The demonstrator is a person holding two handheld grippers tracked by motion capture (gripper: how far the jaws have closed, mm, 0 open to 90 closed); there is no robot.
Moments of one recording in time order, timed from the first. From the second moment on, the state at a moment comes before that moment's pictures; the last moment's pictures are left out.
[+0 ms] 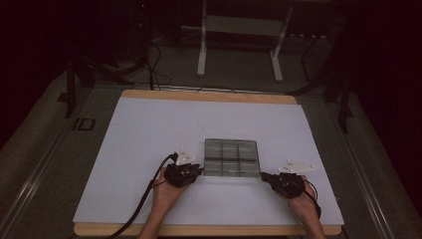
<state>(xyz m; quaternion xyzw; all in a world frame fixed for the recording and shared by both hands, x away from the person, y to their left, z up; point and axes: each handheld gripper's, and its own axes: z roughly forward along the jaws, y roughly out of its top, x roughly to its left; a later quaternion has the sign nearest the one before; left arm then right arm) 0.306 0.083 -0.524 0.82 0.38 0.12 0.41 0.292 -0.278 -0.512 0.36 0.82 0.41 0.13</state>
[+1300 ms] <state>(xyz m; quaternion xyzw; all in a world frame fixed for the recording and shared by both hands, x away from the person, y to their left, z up) 0.304 0.082 -0.519 0.82 0.37 0.12 0.42 0.302 -0.286 -0.511 0.37 0.80 0.44 0.14</state>
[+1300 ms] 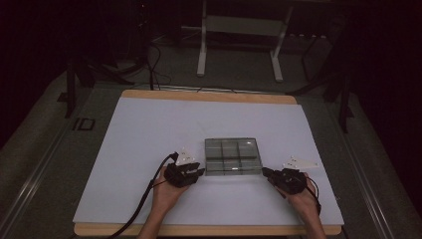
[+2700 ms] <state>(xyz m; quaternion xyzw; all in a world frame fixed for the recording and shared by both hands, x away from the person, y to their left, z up) 0.304 0.064 -0.497 0.81 0.31 0.22 0.45 0.308 -0.284 -0.517 0.39 0.80 0.43 0.15</state>
